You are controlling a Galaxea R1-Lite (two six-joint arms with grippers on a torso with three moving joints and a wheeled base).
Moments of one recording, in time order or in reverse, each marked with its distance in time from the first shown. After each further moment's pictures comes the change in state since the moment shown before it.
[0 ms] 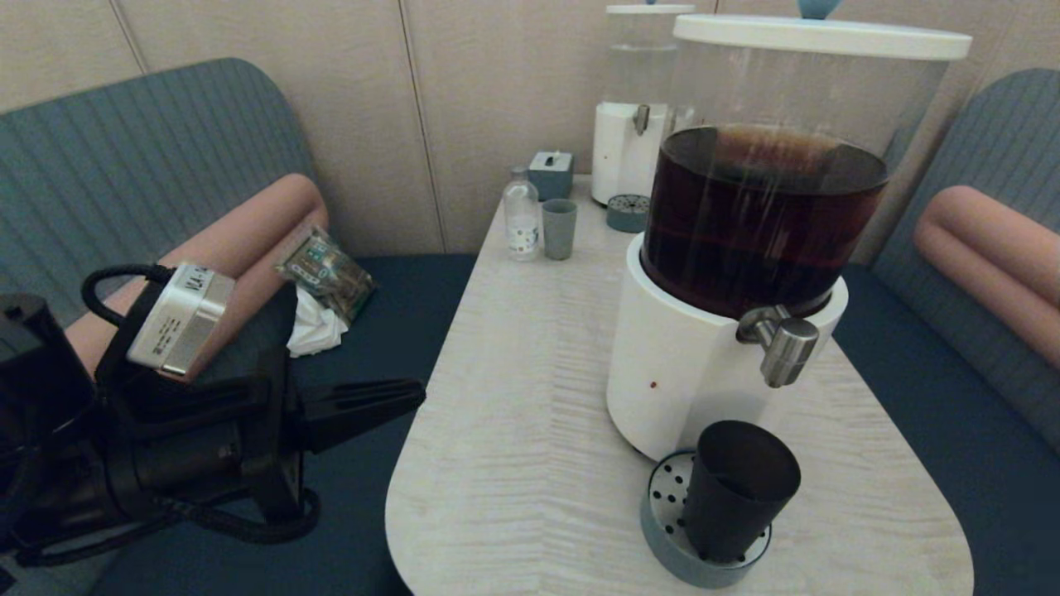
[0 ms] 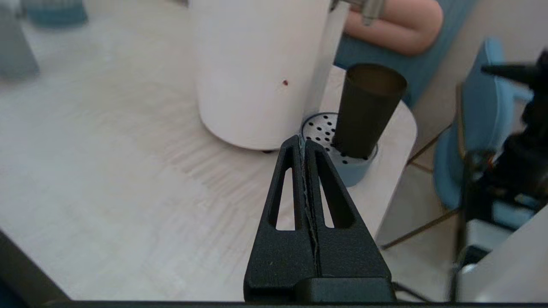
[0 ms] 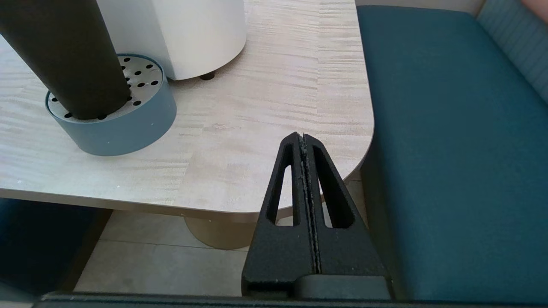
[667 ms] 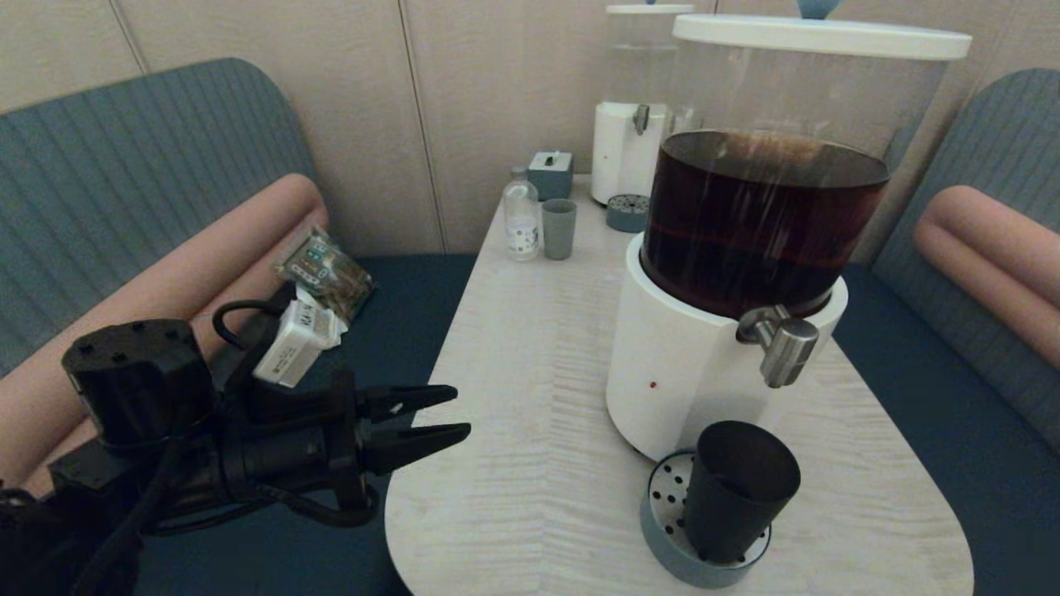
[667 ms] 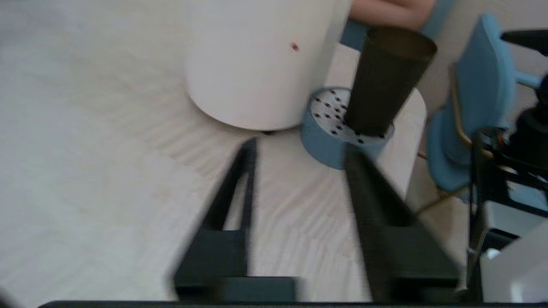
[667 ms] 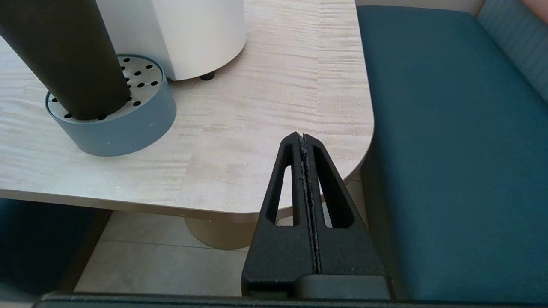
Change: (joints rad) left arm -0.013 0.265 0.006 -0.199 -0.055 0.016; right arm 0.000 0.000 0.000 0.000 0.000 0.000
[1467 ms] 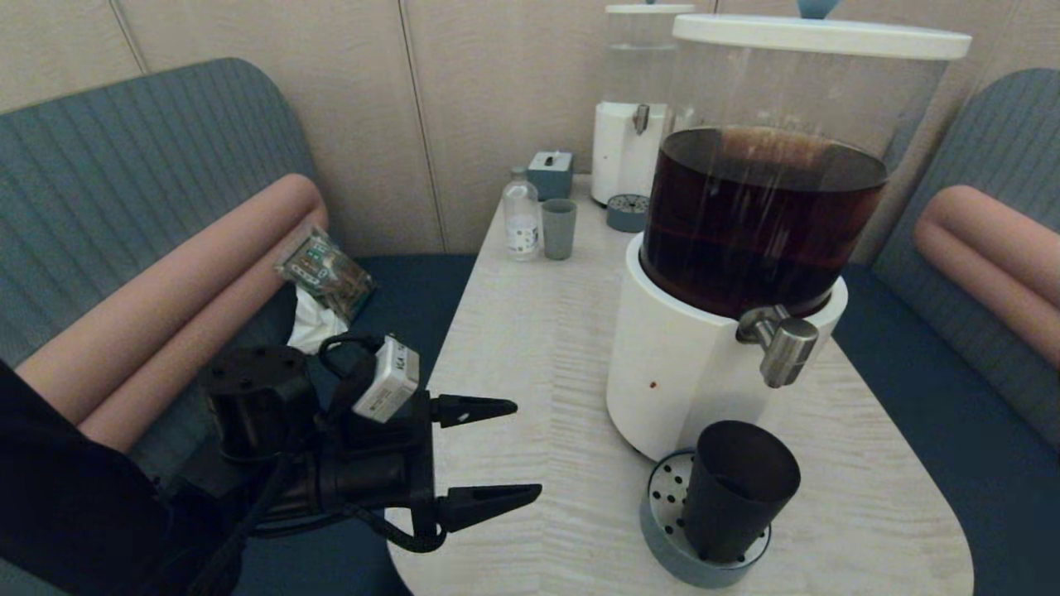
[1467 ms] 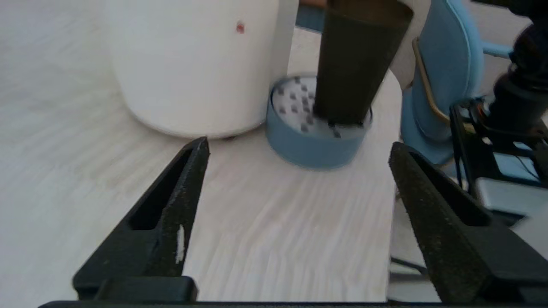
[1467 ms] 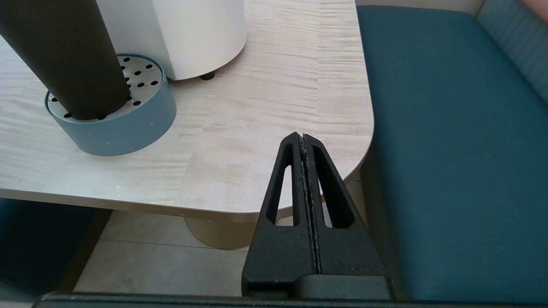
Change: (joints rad) left arm -0.143 0.200 -0.034 -0.158 0.009 0.055; right arm 0.000 0.000 0.000 0.000 0.000 0.000
